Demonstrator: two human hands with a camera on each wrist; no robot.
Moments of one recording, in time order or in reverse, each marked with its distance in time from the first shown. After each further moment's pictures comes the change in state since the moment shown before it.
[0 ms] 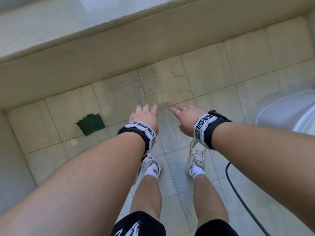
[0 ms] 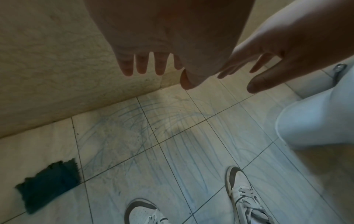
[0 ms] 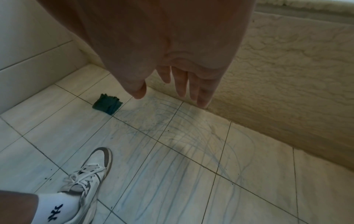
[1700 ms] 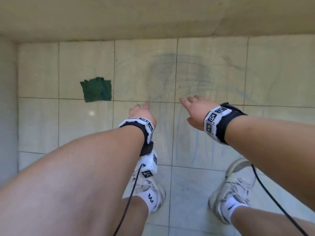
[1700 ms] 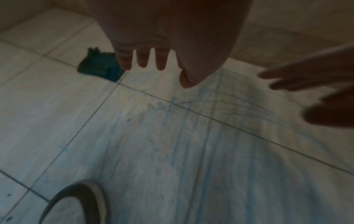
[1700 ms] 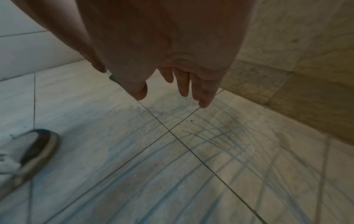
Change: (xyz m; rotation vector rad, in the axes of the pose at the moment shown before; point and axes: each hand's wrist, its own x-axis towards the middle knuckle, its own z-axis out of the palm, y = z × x) left_hand 0.184 -0.057 0.214 -0.533 0.030 -0.578; right_hand 0.227 -0.019 0.098 -0.233 0.175 -0.313
